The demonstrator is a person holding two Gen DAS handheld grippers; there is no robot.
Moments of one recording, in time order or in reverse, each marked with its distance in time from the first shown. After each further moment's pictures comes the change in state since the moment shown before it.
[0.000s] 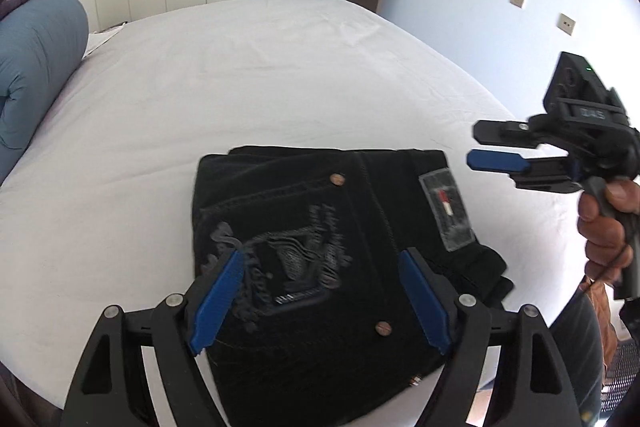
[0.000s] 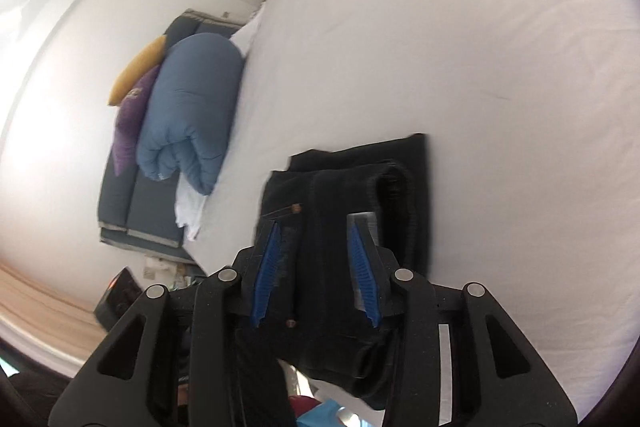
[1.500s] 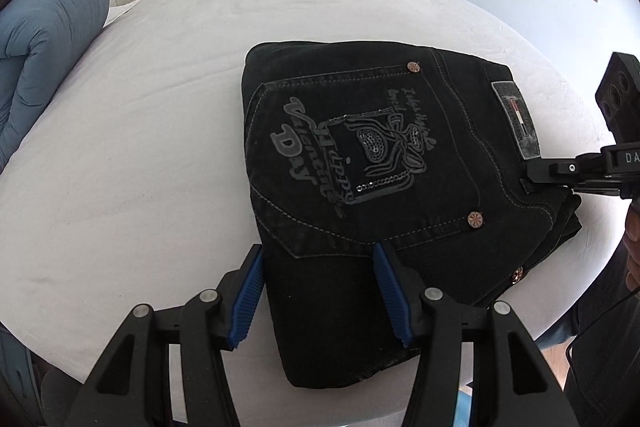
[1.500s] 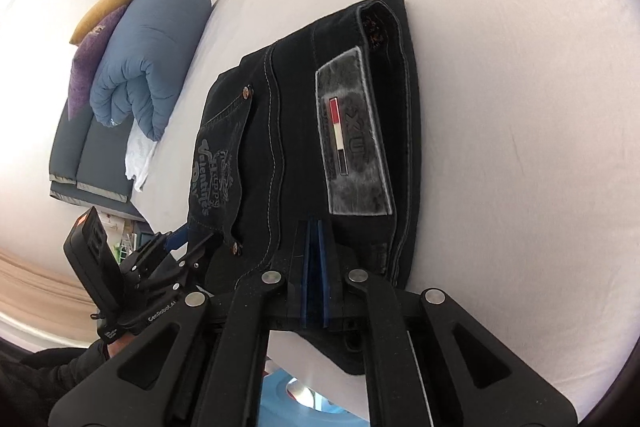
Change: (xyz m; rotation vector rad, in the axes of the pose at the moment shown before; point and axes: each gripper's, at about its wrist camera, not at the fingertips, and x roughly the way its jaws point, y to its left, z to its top) left arm 0.028 -0.011 -0.086 0.021 0.120 0.102; right arm 0.035 -0.029 -0.094 -0.051 0.084 -0.189
